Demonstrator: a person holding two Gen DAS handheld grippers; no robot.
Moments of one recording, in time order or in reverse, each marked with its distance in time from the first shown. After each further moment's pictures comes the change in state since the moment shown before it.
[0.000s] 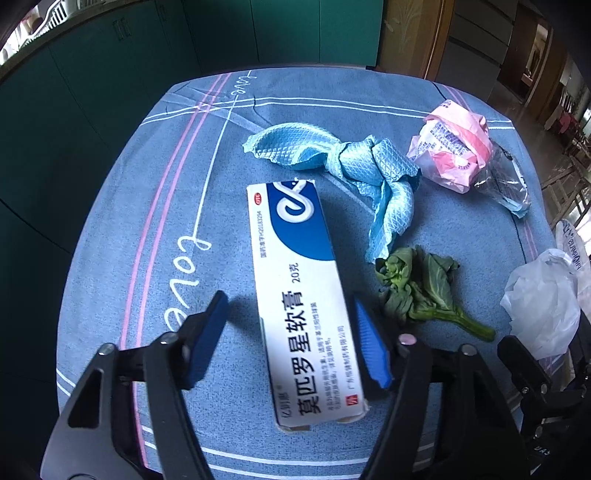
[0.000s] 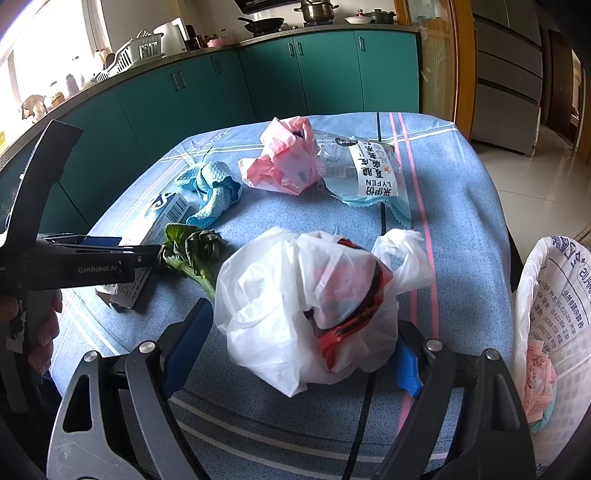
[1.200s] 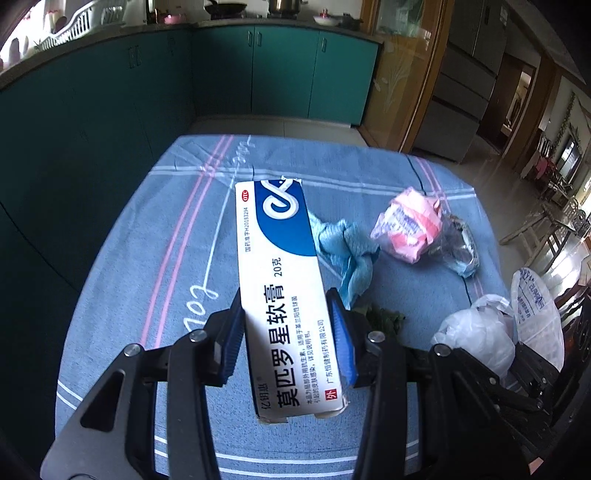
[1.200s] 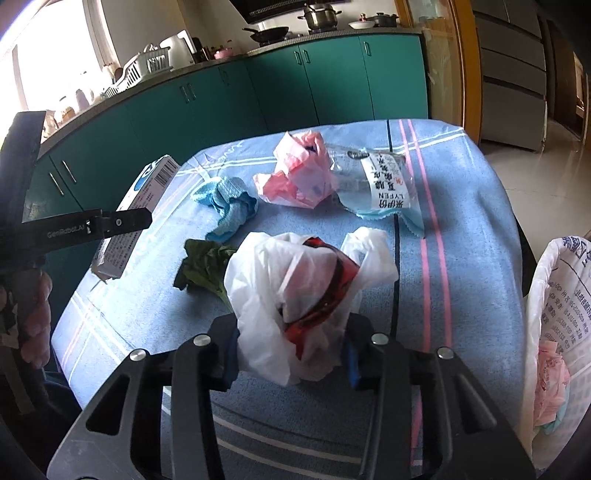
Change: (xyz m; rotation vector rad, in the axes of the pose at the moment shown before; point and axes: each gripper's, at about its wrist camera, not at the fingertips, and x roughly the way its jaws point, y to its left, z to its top) left arm -0.063 0.010 0.001 -0.072 -0.239 -0.096; right arm -0.015 -0.002 -0.003 0.024 -0.043 0.075
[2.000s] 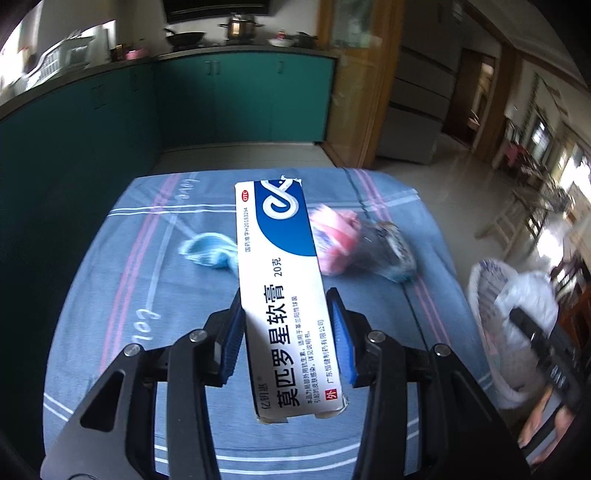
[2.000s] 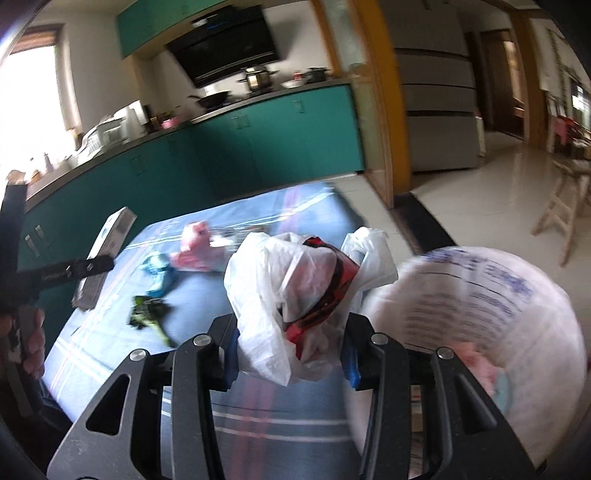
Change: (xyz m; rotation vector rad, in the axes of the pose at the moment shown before) left arm -0.023 -0.070 -0.004 0.130 -0.067 -0.096; right arm -0.111 -0.095 -0.021 0.135 -0.238 -0.198
